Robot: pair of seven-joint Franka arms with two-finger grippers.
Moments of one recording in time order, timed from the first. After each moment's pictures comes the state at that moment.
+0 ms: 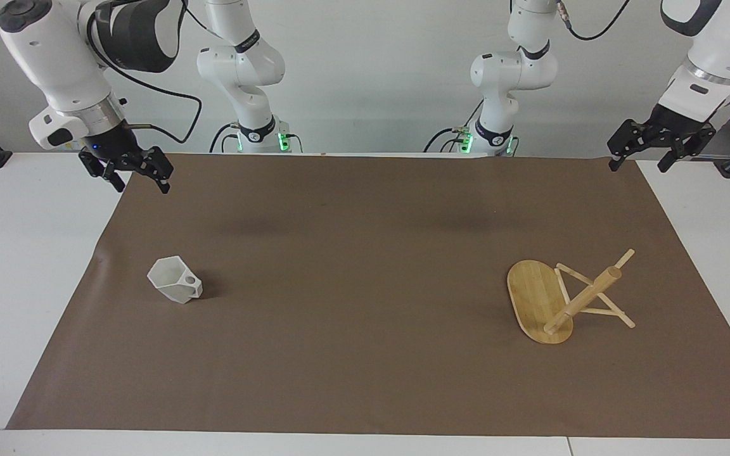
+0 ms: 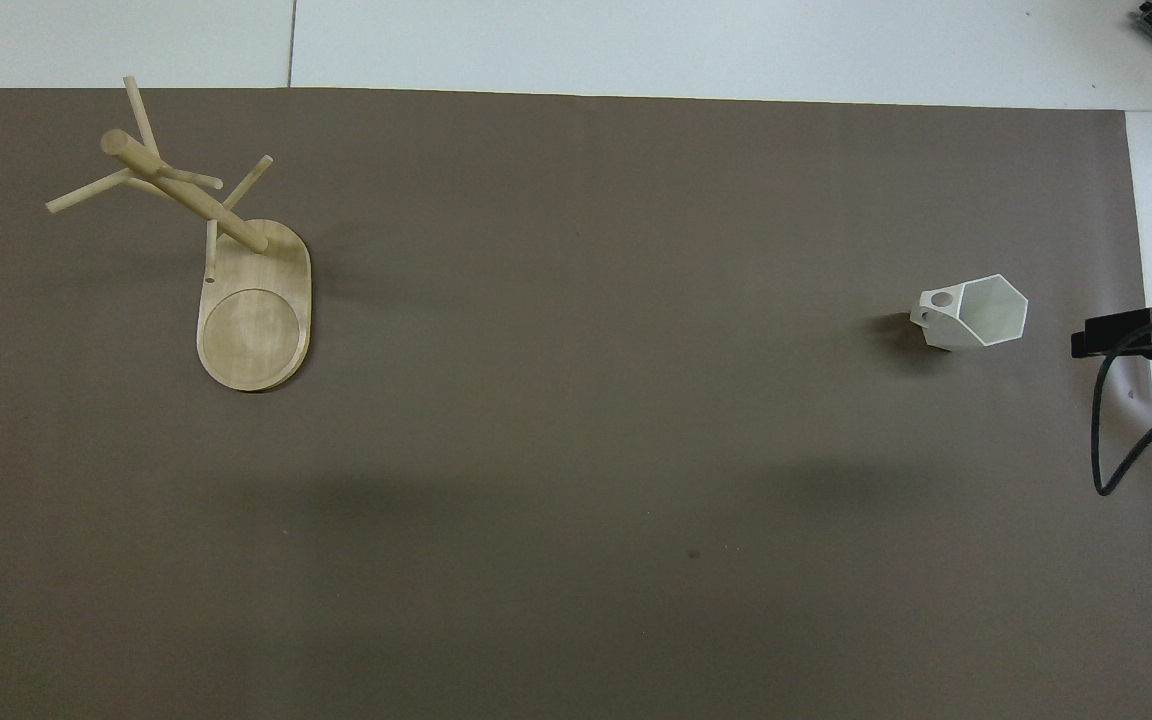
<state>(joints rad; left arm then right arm) -0.03 -0.03 0.07 -1.55 0.00 1.54 0.13 -0.03 -0.07 -0.13 -1.80 0.02 1.77 -0.09</state>
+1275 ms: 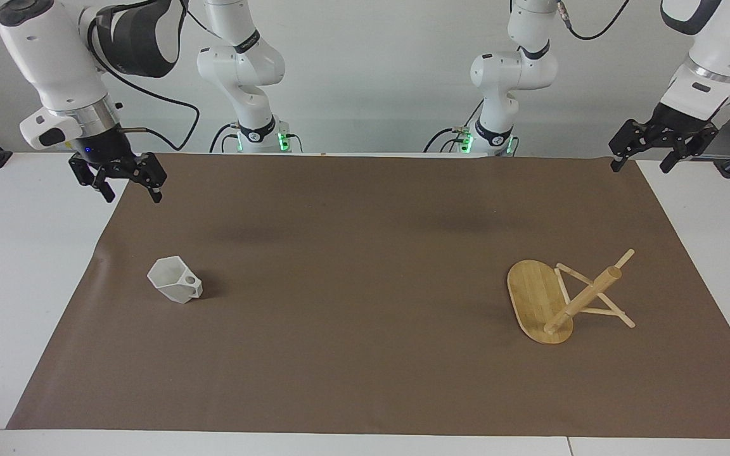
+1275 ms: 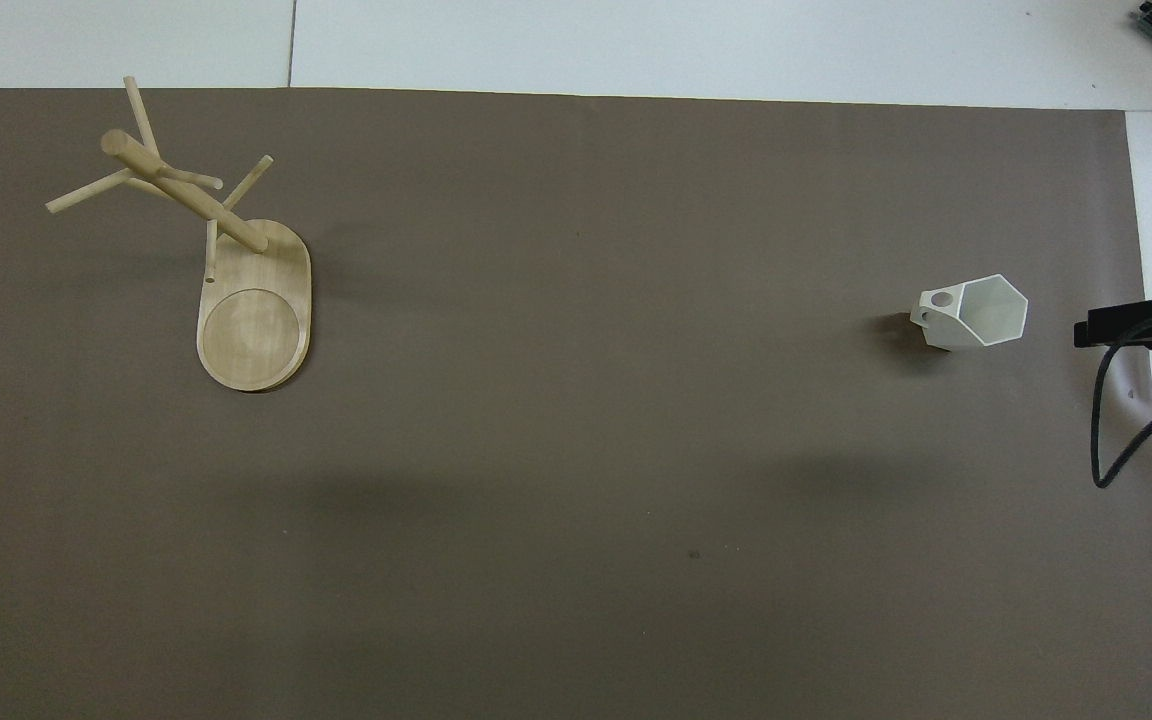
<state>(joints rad) -0.03 -0.04 0.07 -1.55 0.00 1.56 0.12 -0.03 -0.04 -0.13 -1.81 0.02 1.92 -0.13</state>
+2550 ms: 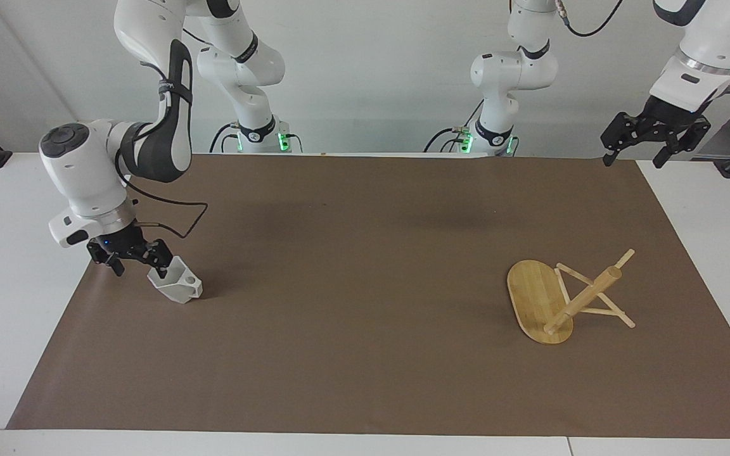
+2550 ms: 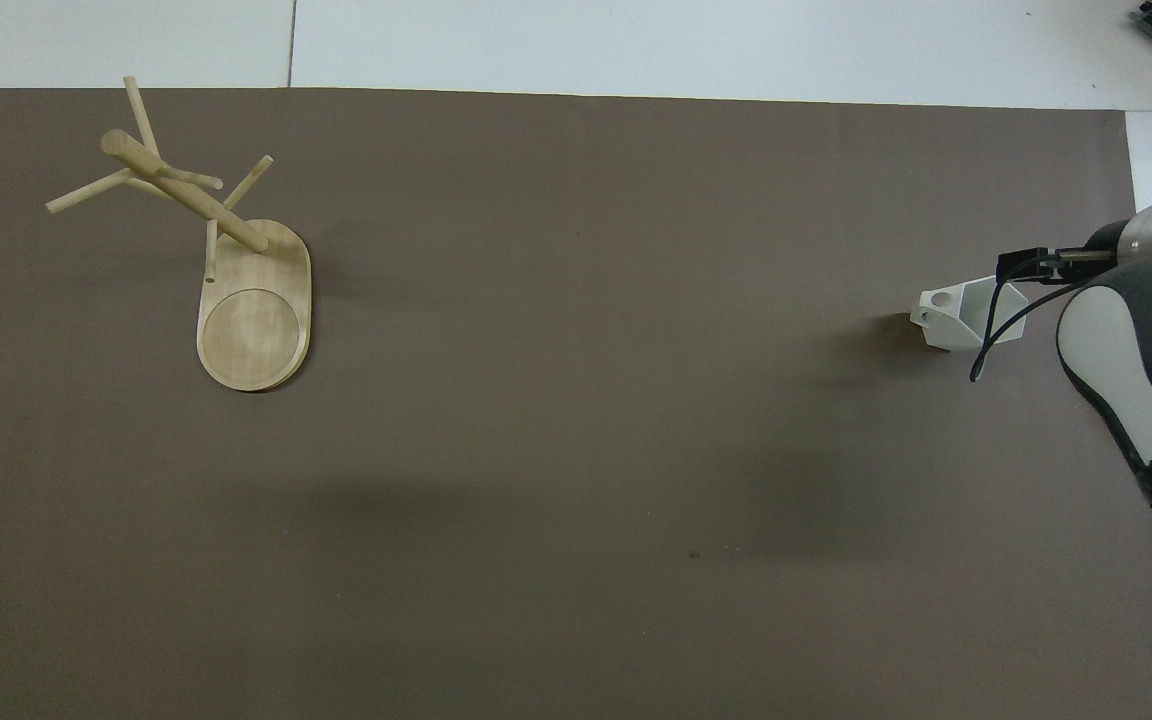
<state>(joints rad) -0.04 -0.05 0.00 -1.54 0.01 1.54 0.12 -0.05 0.24 -0.14 -1.89 0.02 2.30 -0.16</state>
